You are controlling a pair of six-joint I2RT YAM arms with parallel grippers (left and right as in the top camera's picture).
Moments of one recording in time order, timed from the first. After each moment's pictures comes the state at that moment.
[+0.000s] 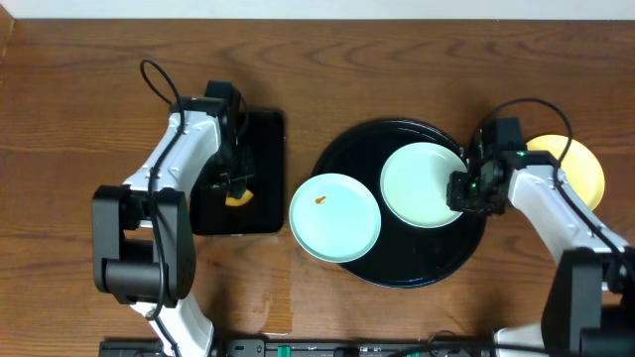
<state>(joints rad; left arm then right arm) -0.10 1.90 1.32 -1.06 0.02 -0.35 0.04 1.64 0.96 -0.75 -0.16 0.20</state>
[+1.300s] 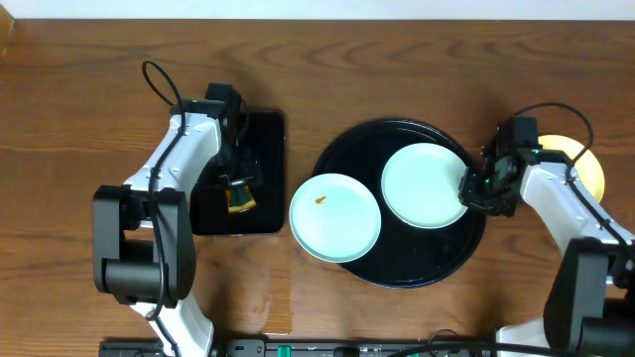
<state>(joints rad) -0.10 1.90 1.31 -1.06 0.01 -0.33 -0.05 1.68 0.97 -0.73 -0.16 0.32</state>
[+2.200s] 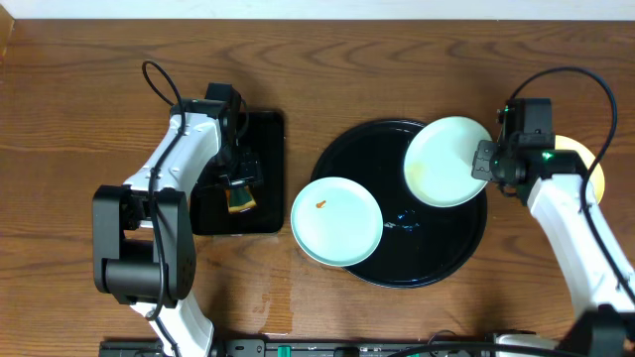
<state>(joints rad) -0.10 1.90 1.31 -1.06 0.01 -0.33 0.03 1.45 1.04 -0.67 0.16 0.22</state>
